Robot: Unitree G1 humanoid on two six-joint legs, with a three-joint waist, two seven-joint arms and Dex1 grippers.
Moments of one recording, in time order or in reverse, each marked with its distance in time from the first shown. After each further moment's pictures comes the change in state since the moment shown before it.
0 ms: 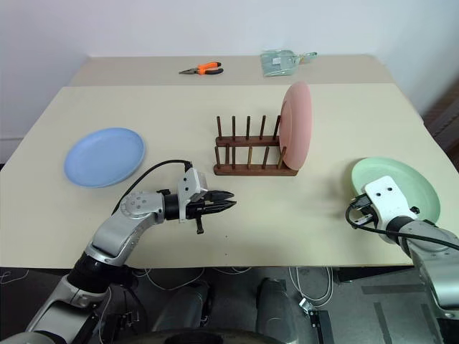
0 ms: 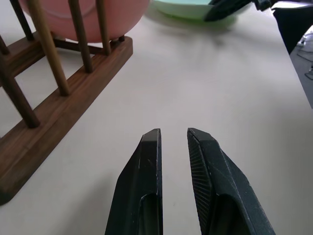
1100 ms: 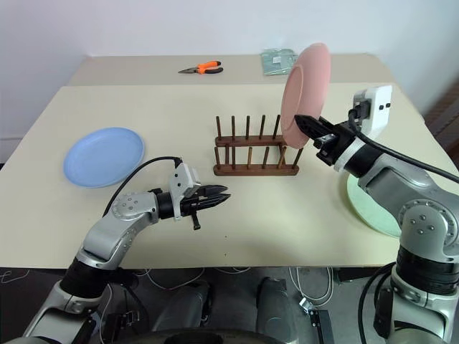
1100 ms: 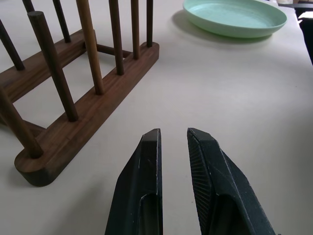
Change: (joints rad) left arm 0.038 0.004 0.058 -0.082 -0.023 0.063 0.070; right arm -0.564 0.234 -0.105 -0.115 0.759 0.261 -0.139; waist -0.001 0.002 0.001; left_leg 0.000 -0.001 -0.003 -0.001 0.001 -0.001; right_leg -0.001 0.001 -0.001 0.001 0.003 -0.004
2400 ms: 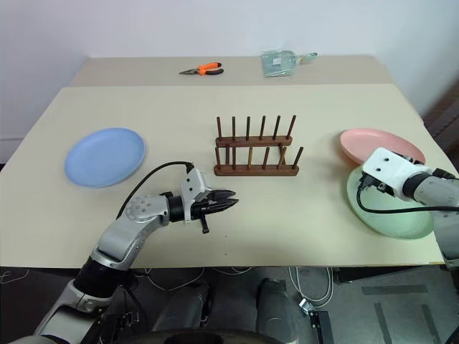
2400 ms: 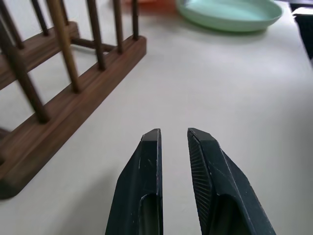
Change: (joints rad) left arm -0.014 -0.069 -0.055 0.064 0.048 -0.029 0.000; right arm 0.256 -0.410 0.272 0.562 -1.184 -0.801 0.347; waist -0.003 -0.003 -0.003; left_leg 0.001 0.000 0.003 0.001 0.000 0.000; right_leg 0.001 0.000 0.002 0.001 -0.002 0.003
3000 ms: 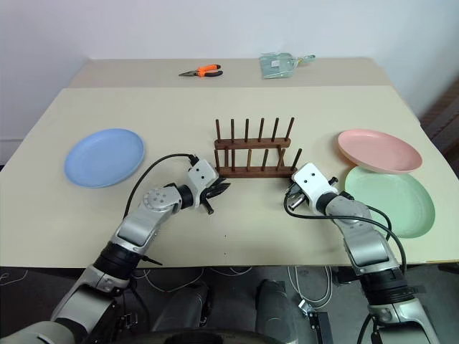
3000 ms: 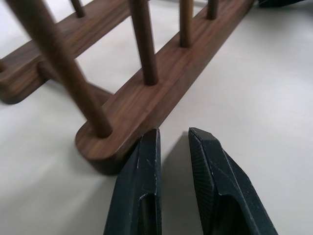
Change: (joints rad) left arm -0.130 -0.062 -0.022 0.277 0.215 -0.051 0.249; right arm -0.064 0.446 0.194 -0.171 0.153 0.180 -0.128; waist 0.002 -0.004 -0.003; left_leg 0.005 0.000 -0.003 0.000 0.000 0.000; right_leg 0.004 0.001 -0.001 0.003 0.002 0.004
